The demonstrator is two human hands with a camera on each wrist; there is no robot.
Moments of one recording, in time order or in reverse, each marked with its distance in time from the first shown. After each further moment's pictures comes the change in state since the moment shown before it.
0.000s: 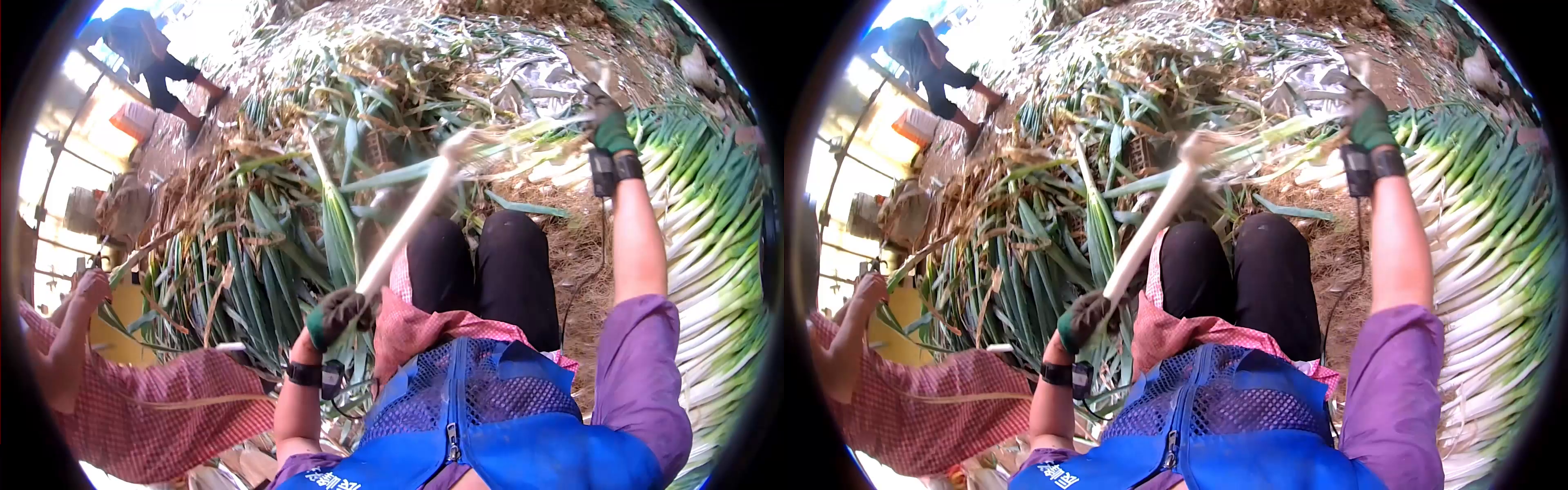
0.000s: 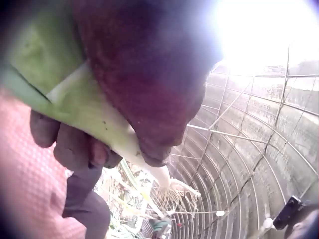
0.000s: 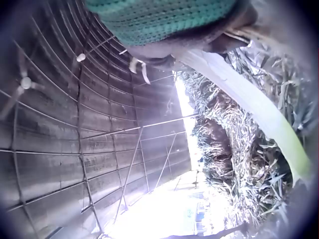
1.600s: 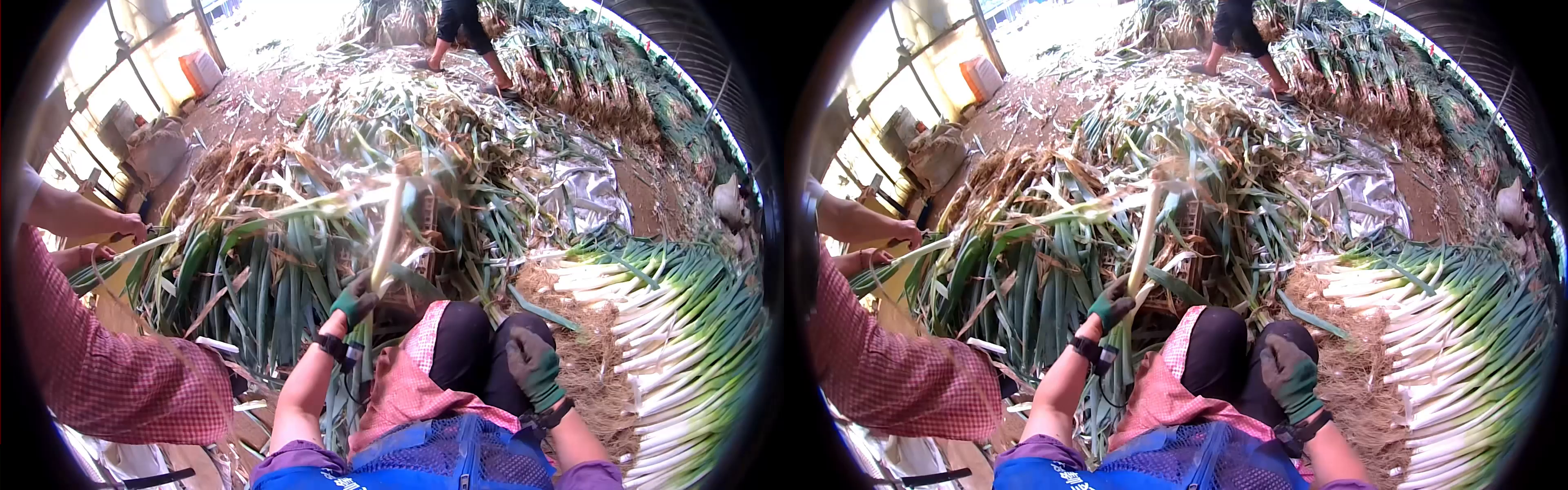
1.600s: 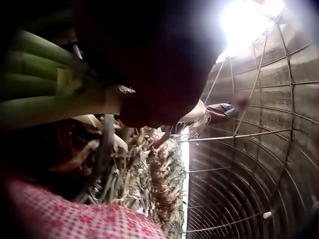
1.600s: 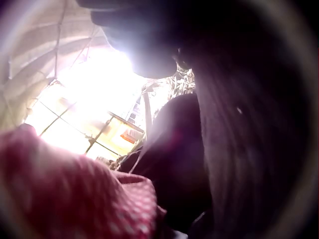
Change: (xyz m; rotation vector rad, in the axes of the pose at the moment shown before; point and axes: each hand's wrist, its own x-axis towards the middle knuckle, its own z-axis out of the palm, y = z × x) left_hand 0.132 -0.045 -0.095 0.099 0.333 0.388; right_hand -0.268 -0.001 0.139 -0.556 -0.328 -0.543
